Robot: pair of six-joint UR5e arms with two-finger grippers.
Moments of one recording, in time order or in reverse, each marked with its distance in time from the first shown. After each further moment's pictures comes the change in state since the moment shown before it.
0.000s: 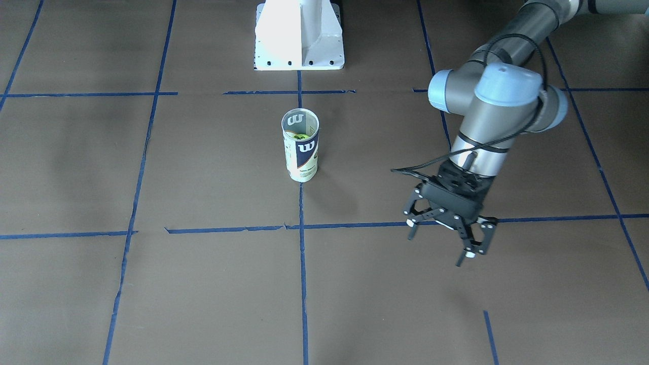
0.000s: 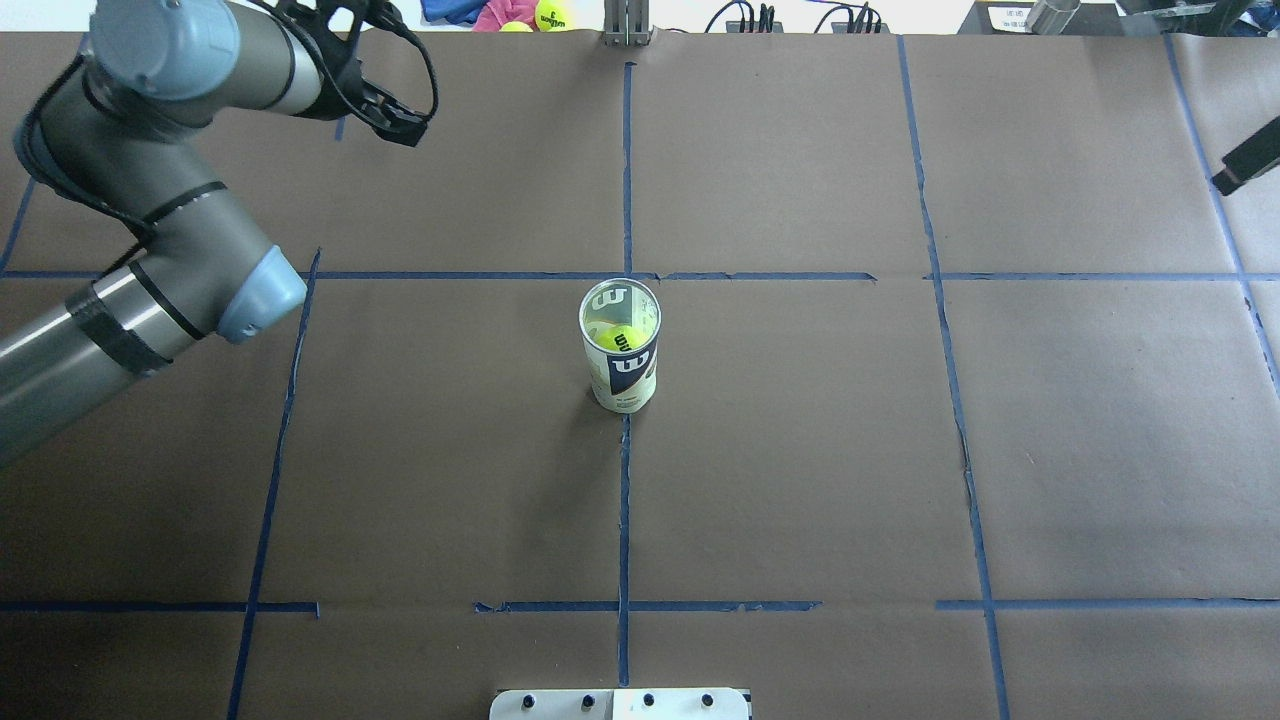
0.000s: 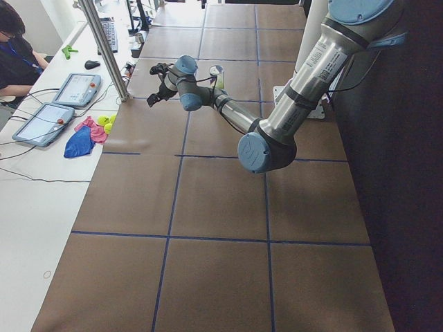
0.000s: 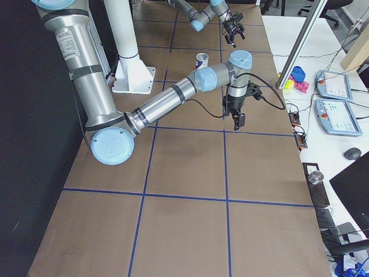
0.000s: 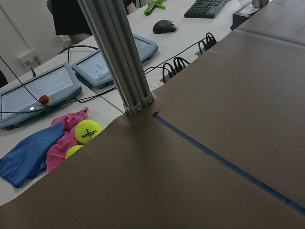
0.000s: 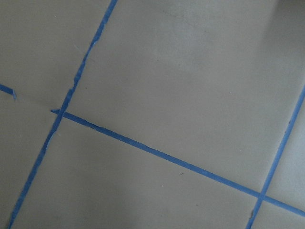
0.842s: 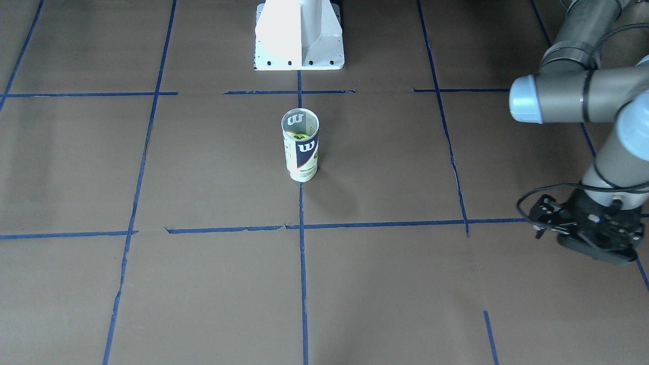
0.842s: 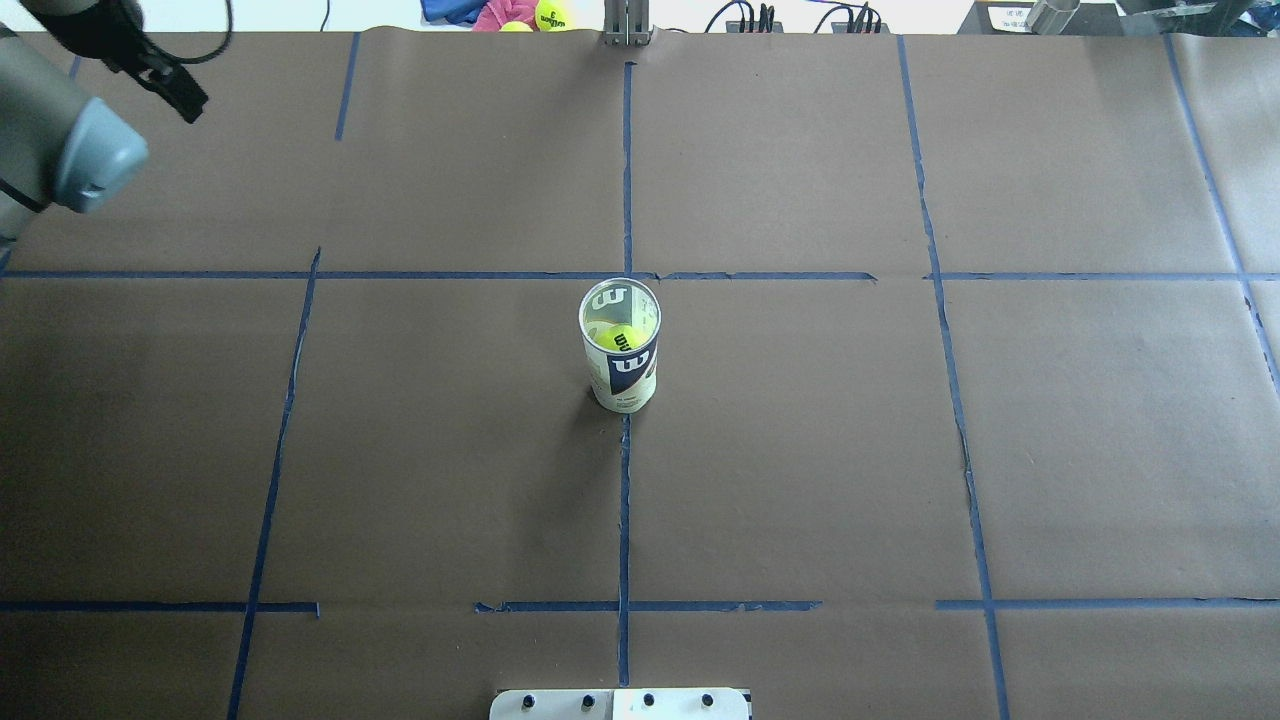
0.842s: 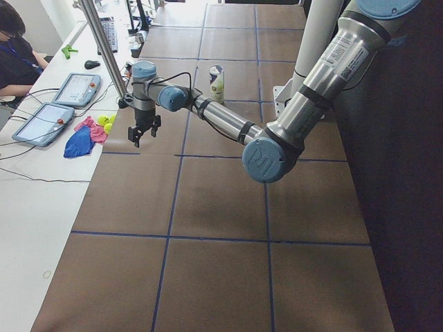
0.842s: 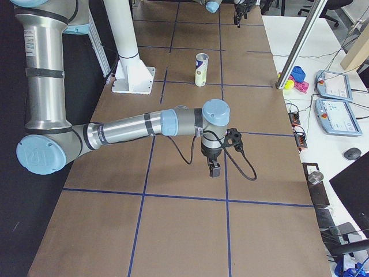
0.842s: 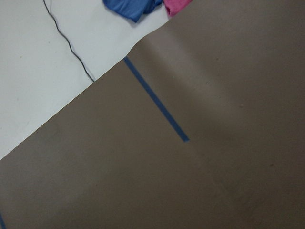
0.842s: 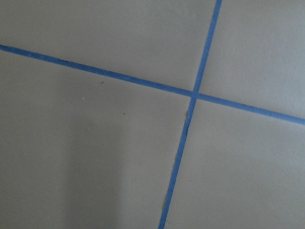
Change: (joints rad) left arm -0.264 0.066 -0.006 0.568 -0.288 0.274; right arm 0.170 -0.297 -0.015 0.073 0.052 -0.061
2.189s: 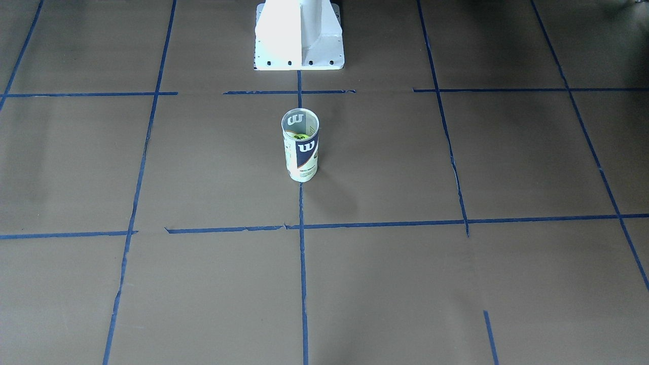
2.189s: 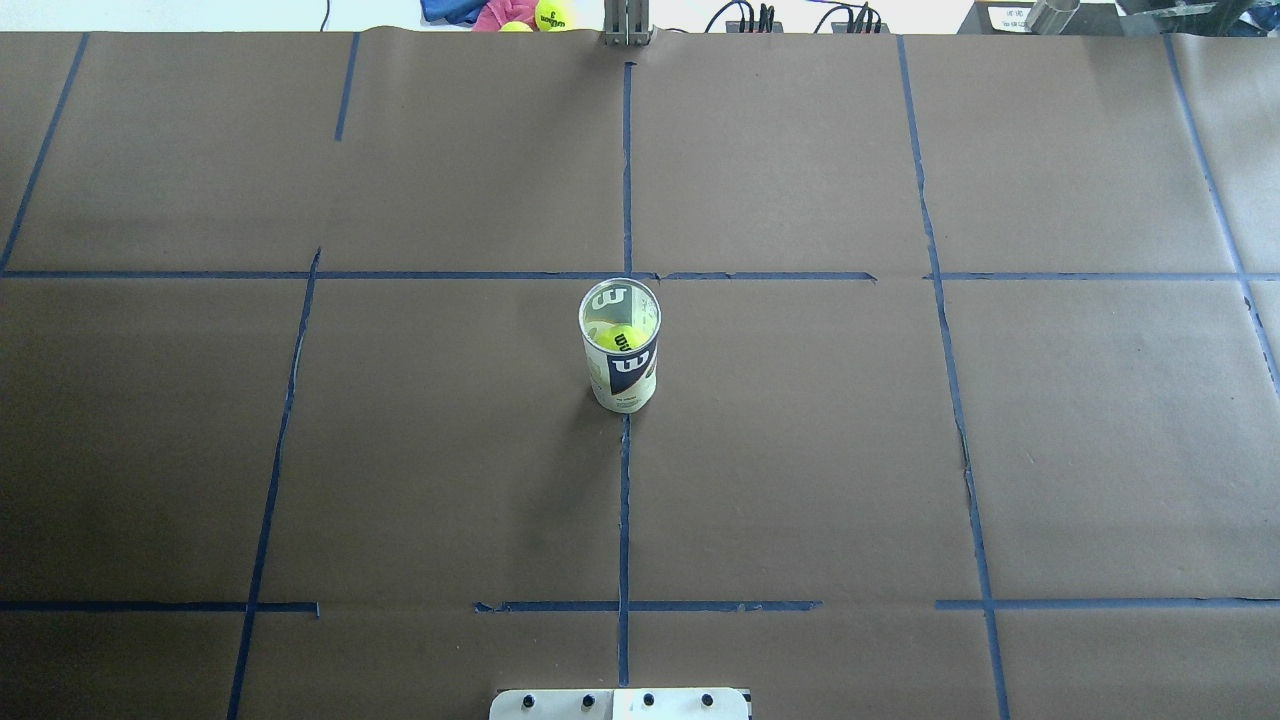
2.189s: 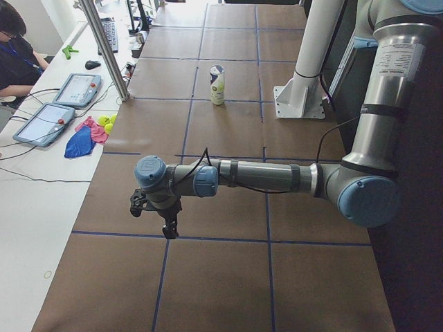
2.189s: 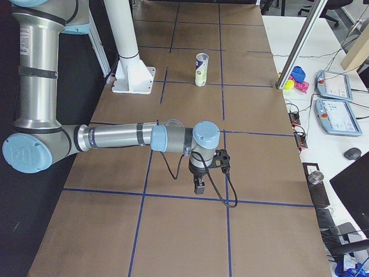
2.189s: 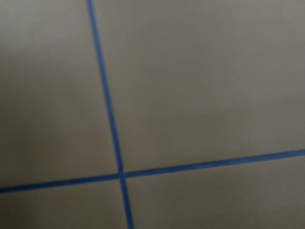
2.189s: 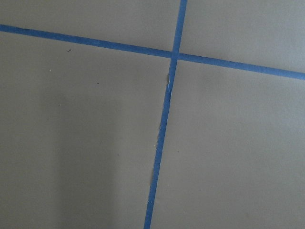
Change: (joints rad) left arm -0.355 0.464 -0.078 0.034 -0.308 0.020; right arm 0.001 -0.014 -0.036 0.014 0.004 0.005
